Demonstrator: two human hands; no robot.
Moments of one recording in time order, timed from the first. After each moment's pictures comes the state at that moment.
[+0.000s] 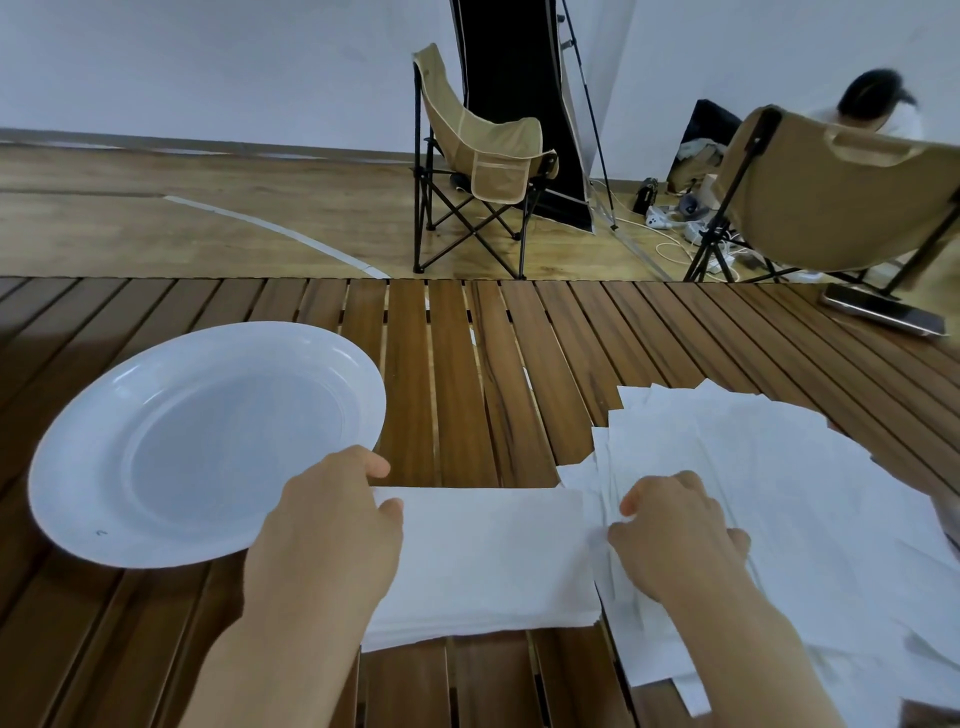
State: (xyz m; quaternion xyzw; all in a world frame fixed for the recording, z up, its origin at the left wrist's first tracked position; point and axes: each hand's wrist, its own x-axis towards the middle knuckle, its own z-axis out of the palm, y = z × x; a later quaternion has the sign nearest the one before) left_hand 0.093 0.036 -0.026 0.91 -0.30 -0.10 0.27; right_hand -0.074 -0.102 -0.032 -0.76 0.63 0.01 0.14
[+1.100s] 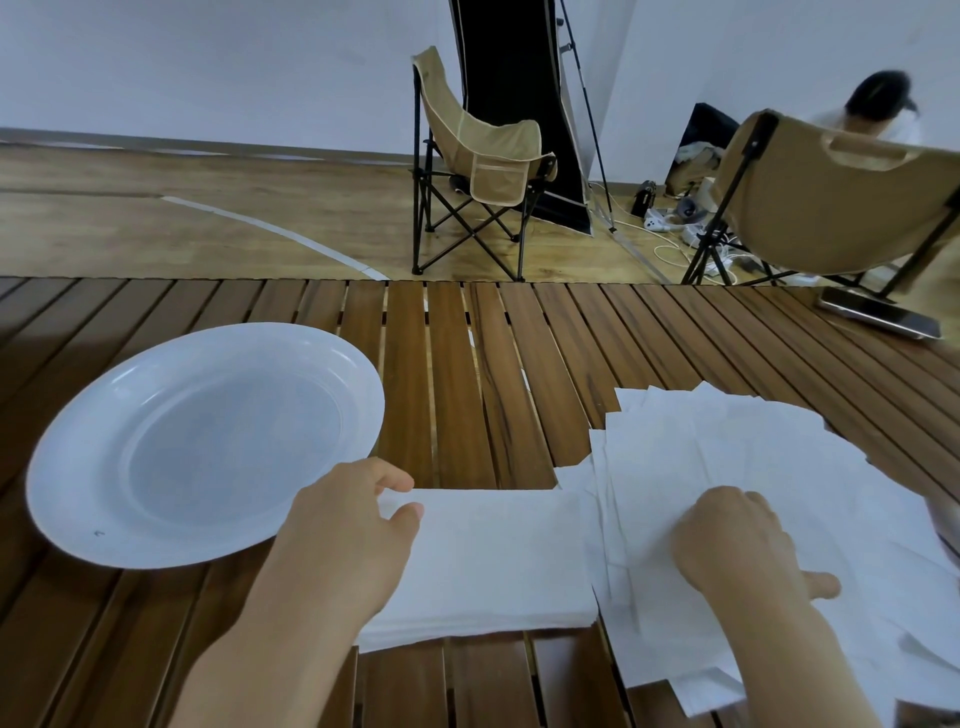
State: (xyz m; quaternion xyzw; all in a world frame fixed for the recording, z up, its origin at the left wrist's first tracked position) left_hand 0.088 0.038 -0.022 0.87 -0.34 -0.15 0.31; right_hand -0.093 -0.115 -0.016 -0.63 0.76 0.04 0.18
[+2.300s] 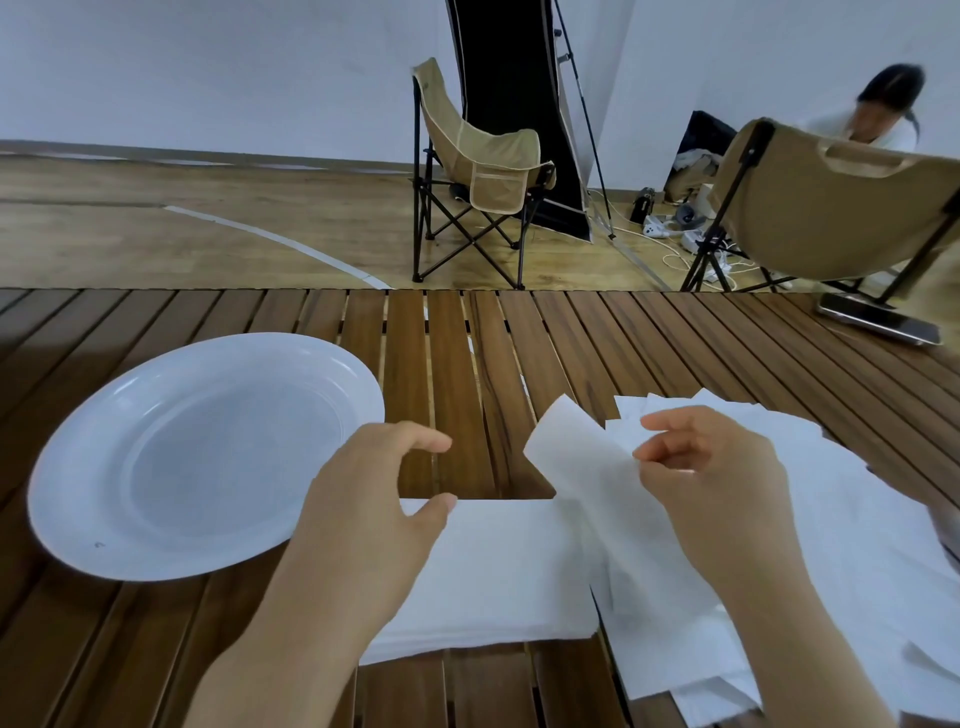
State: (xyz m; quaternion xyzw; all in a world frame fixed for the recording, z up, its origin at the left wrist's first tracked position) left_hand 0.080 0.030 -0.007 0.82 -0.44 -0.08 0.35; right_hand -0.090 -0.117 0.000 -0.76 0.51 -0.32 0.25
